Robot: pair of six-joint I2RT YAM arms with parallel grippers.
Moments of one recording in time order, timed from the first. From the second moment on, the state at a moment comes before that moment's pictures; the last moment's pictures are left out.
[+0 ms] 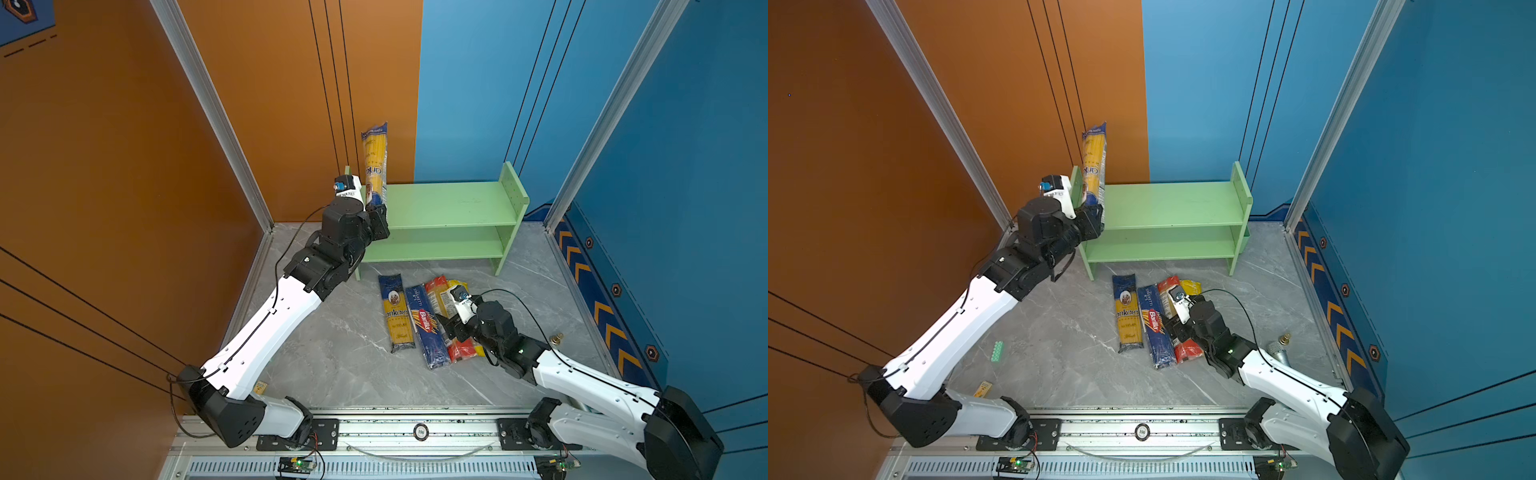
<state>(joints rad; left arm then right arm) -0.57 1.40 1.60 -0.40 -0.26 -0.55 0.71 1.06 0.50 0.12 0.17 -0.08</state>
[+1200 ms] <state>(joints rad) -0.57 1.60 1.76 -0.53 -0.38 -0.43 0.71 1.03 0.49 0.12 0.17 -0.08</state>
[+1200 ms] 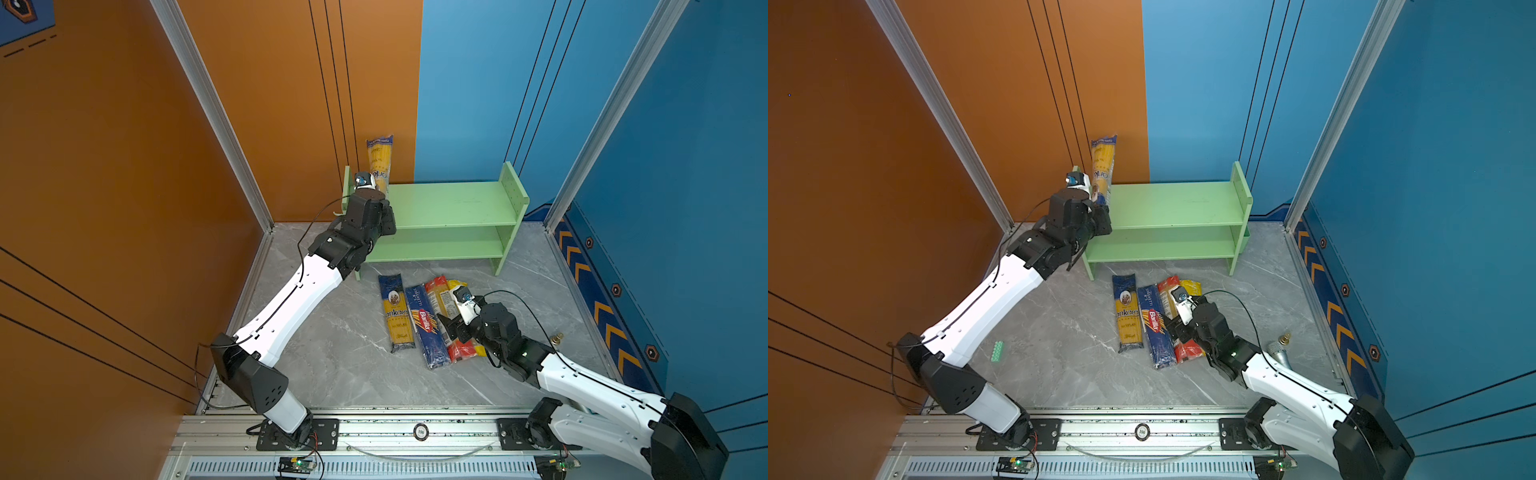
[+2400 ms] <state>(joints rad) -0.53 1.77 1.87 -0.57 -0.40 -0.39 0.63 1.06 0.46 0.16 0.15 -0.08</state>
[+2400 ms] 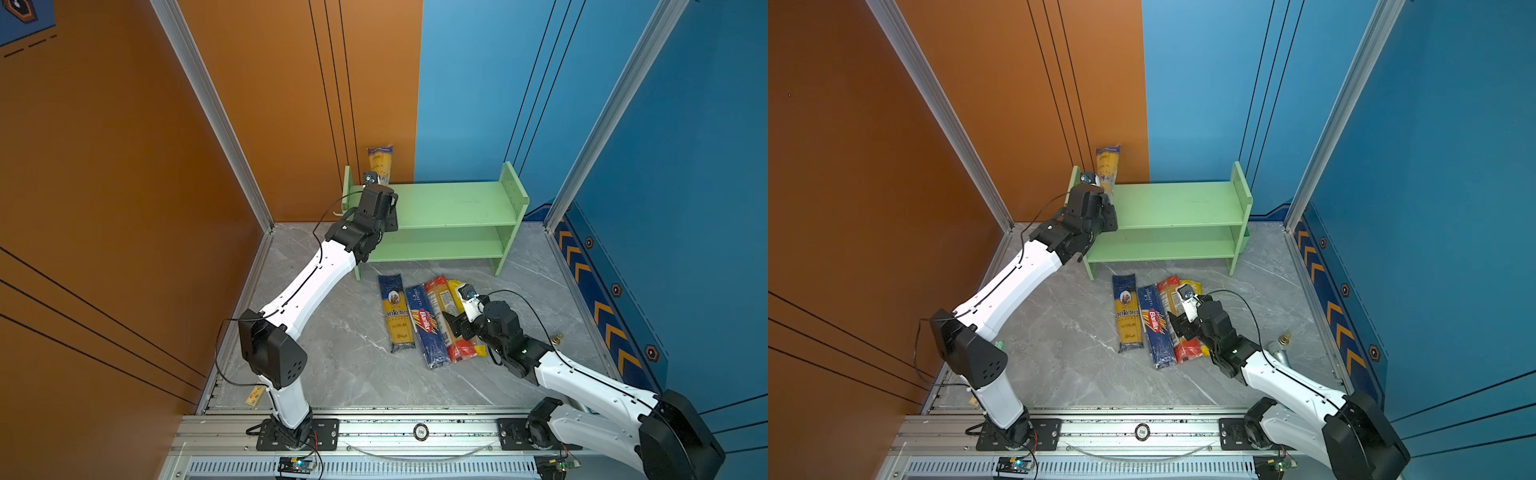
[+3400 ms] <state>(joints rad) -0.51 1.84 1.93 -0.60 -0.40 -0.39 0.63 1.04 0.45 0.17 0.14 -0.08</state>
